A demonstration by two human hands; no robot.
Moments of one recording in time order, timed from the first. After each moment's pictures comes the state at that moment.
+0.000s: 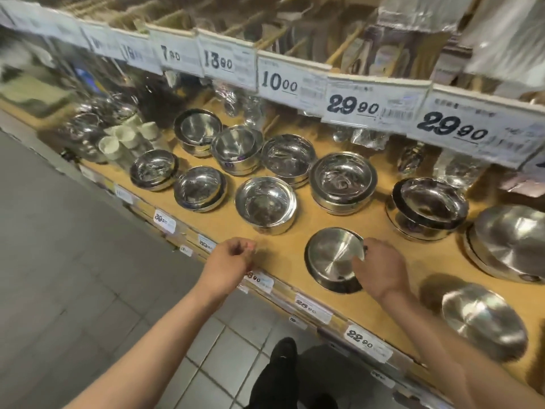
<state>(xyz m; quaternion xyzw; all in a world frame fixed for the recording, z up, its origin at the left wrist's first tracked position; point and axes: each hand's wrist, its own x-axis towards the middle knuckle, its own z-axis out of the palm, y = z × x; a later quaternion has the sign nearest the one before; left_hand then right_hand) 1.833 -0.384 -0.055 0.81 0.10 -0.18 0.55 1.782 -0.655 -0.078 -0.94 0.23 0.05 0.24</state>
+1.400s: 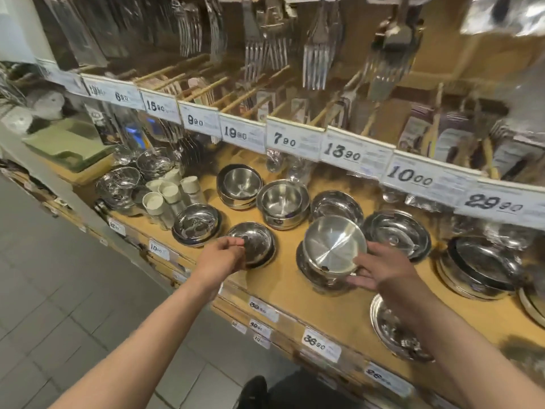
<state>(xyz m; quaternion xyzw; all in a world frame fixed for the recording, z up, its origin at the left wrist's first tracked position) 1.983 -0.253 -0.020 0.76 0.11 -0.18 0.62 1.877 -0.536 0.019 -0.62 0.30 0.04 0.72</state>
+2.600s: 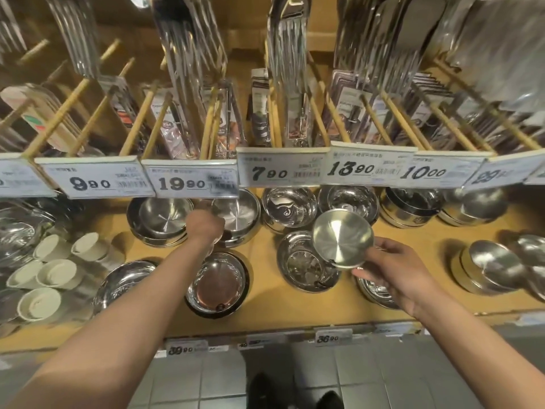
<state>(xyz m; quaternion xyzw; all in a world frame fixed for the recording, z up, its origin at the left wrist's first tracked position) 2.173 -0.349 -0.044 0.90 -0.04 -0.22 0.38 1.874 -0.504 0.010 -0.46 0.53 -0.15 0.70</state>
